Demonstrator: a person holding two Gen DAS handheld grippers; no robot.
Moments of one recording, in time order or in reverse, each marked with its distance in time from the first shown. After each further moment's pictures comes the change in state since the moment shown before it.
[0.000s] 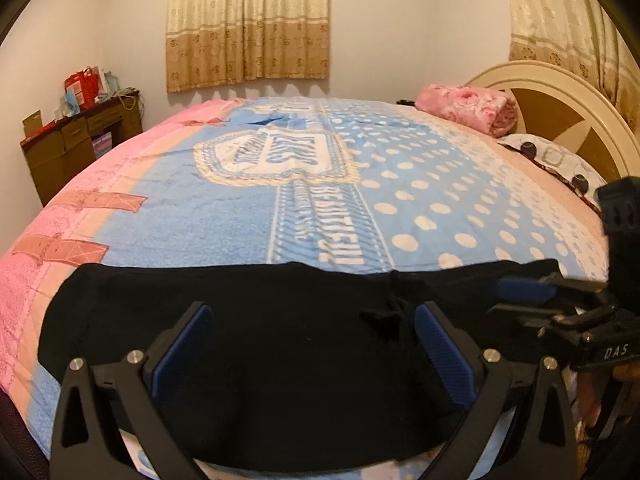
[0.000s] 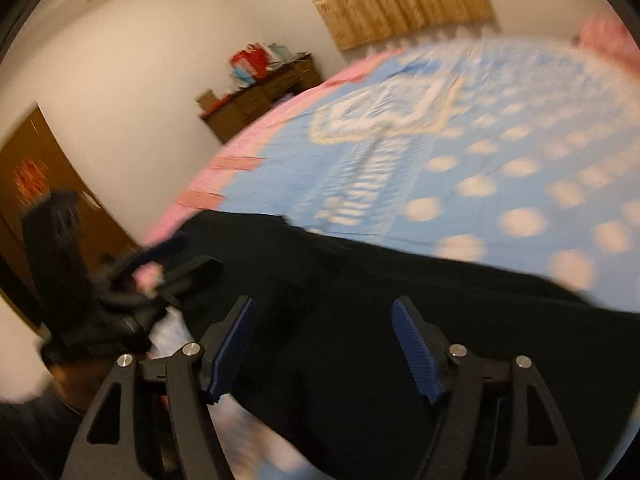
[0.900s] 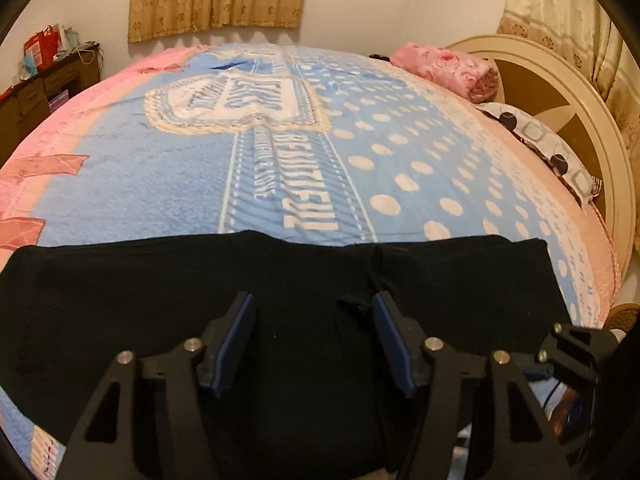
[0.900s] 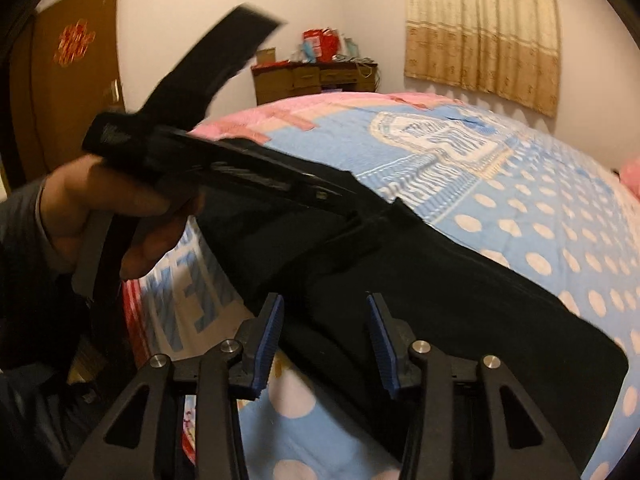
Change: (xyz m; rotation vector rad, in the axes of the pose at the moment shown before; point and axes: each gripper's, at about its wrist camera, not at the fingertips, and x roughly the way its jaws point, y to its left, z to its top) left arm 0.048 0.005 0.007 -0.028 0.199 -0.155; right arm 0.008 0.074 -0.055 -0.440 -0.009 -0.052
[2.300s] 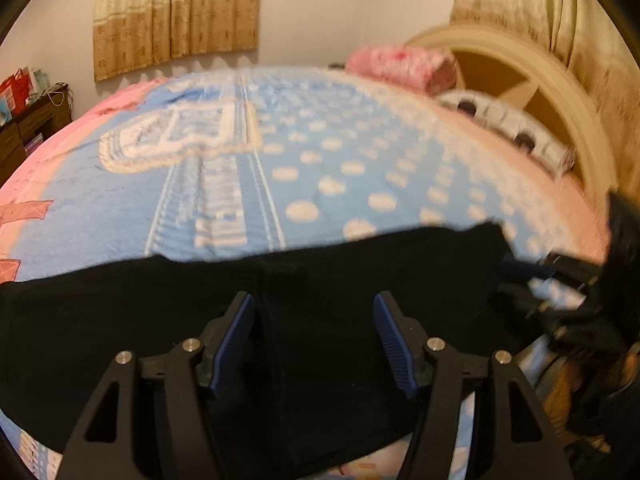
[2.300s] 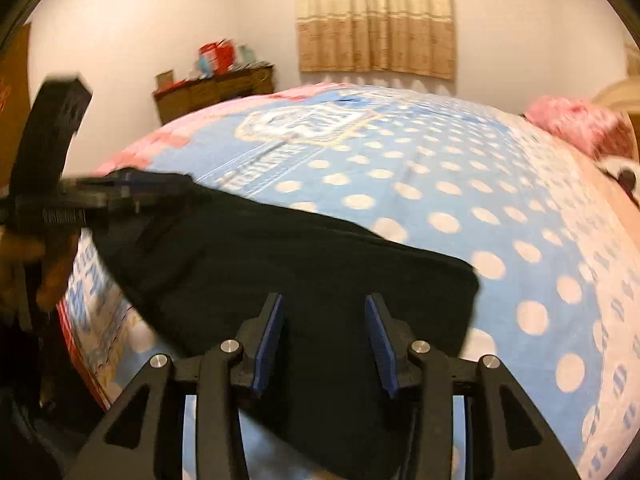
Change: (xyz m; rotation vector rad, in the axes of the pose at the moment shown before) left arm 0.003 -0.065 -0.009 0.143 -0.041 -0.027; right arm -0.078 -0.101 -0.066 0.274 -0.010 -0.264
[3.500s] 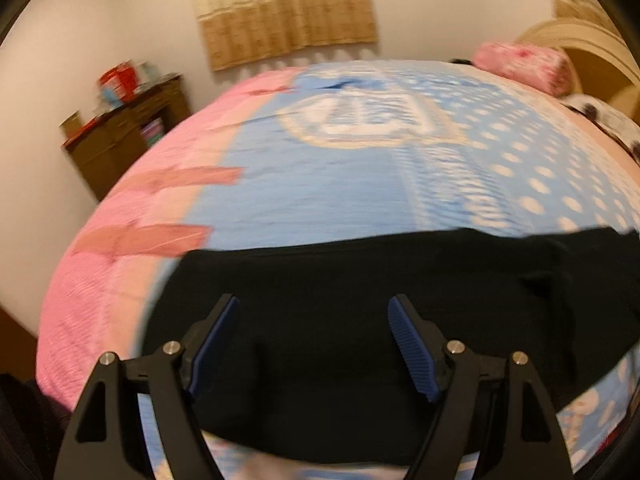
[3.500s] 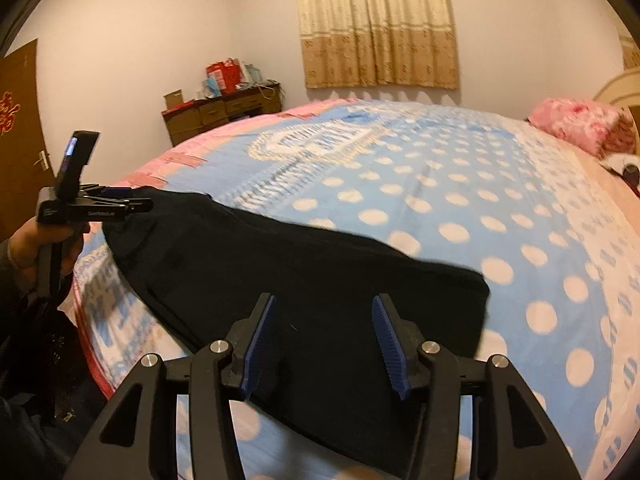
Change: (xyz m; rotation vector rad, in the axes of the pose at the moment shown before) left arm -0.060 0.159 -0.023 -0.116 -0.001 0.447; right arm -0.003 0.014 0.014 0.005 -0.069 0.065
